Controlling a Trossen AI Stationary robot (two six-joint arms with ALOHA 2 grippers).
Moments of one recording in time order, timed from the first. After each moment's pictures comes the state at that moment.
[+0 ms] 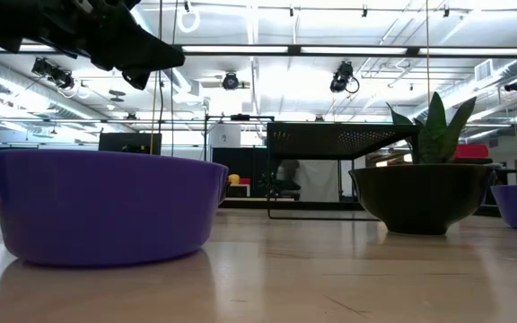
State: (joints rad) left arm -0.27 1.05 0.40 0.44 -0.29 -0.07; right arm 0.80 1.41 1.22 -0.87 0.21 1.05
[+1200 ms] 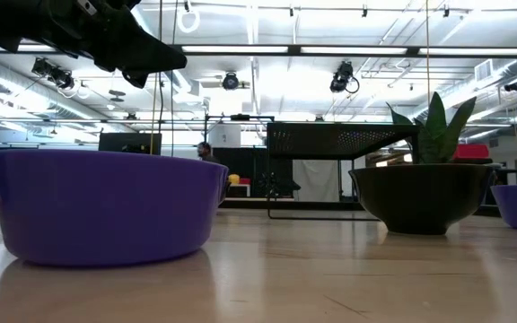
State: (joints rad) left arm -0.27 1.05 0.40 0.44 -0.34 -0.04; right arm 1.00 1.79 1.22 -0.84 0.10 1.11
